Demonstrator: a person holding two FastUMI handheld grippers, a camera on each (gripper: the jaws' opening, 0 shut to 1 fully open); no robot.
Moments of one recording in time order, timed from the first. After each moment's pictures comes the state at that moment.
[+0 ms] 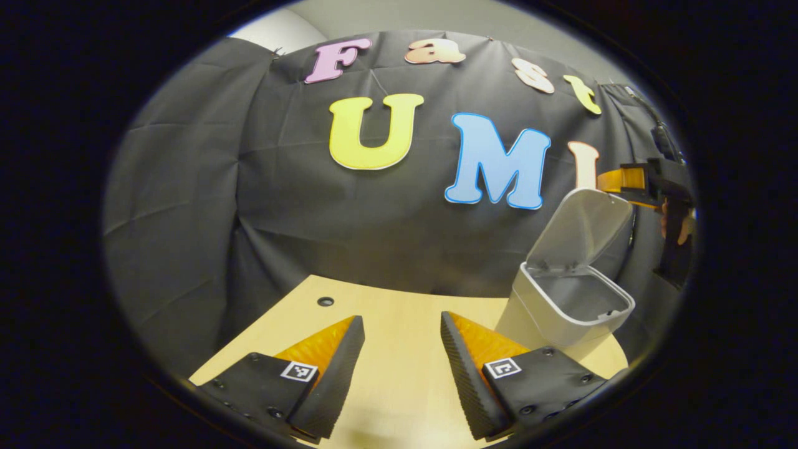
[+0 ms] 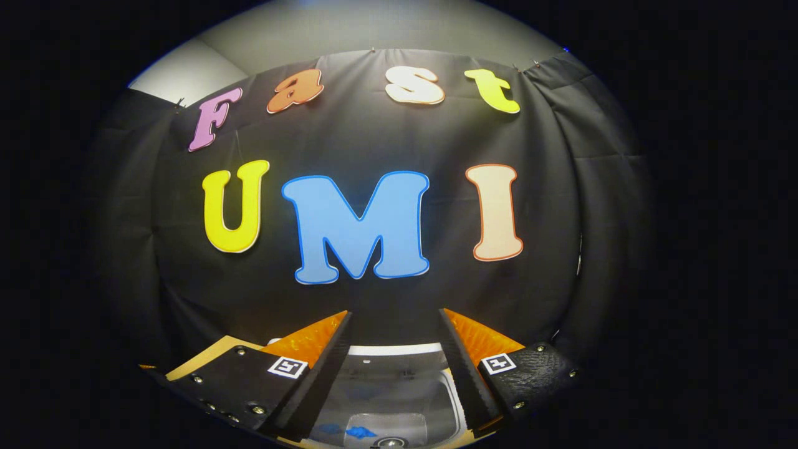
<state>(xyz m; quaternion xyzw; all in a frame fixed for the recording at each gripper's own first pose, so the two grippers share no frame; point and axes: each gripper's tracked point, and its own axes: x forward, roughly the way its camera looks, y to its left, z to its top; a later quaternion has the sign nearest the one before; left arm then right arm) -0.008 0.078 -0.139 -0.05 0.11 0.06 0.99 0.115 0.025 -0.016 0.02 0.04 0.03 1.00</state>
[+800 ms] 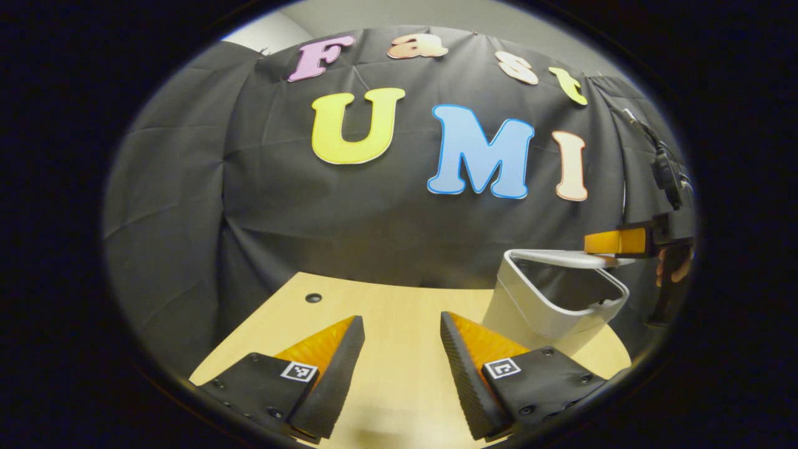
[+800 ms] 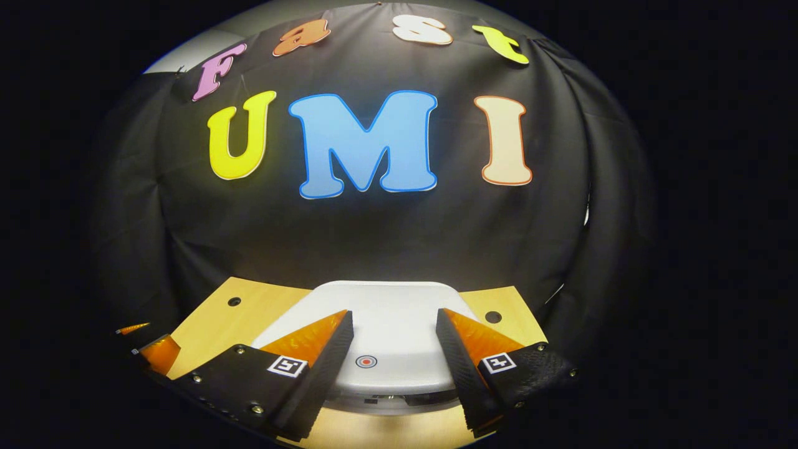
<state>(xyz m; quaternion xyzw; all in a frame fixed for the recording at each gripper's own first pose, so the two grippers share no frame) -0.008 0.054 -0.153 -0.04 0.13 0.03 0.99 0.083 0.030 -0.133 0.01 0.19 0.05 0.98</state>
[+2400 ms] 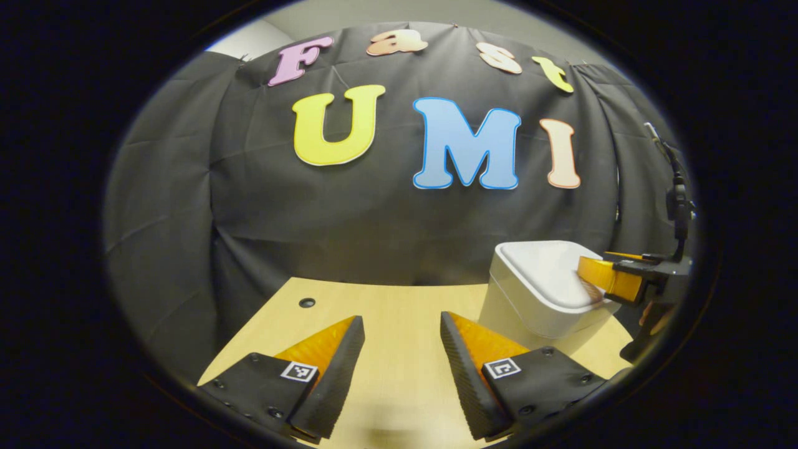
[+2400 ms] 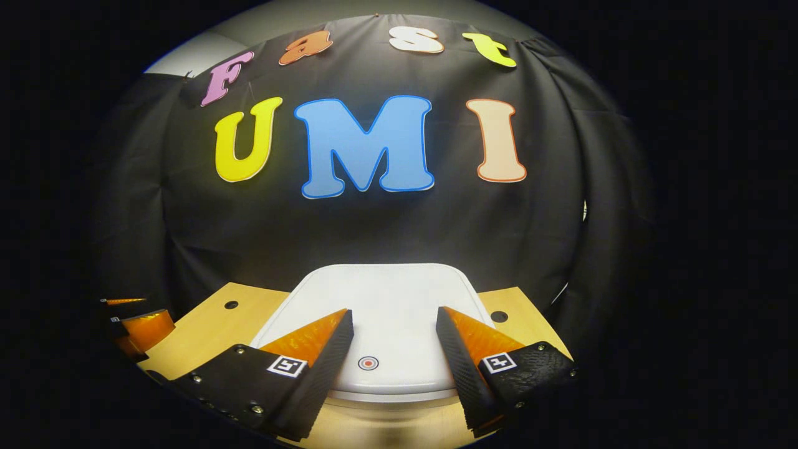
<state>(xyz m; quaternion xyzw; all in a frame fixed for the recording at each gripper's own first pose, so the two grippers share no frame) 0.010 0.032 -0.156 0.00 0.13 0.02 0.99 0.077 0.030 -0.169 0.02 0.13 0.04 0.99</state>
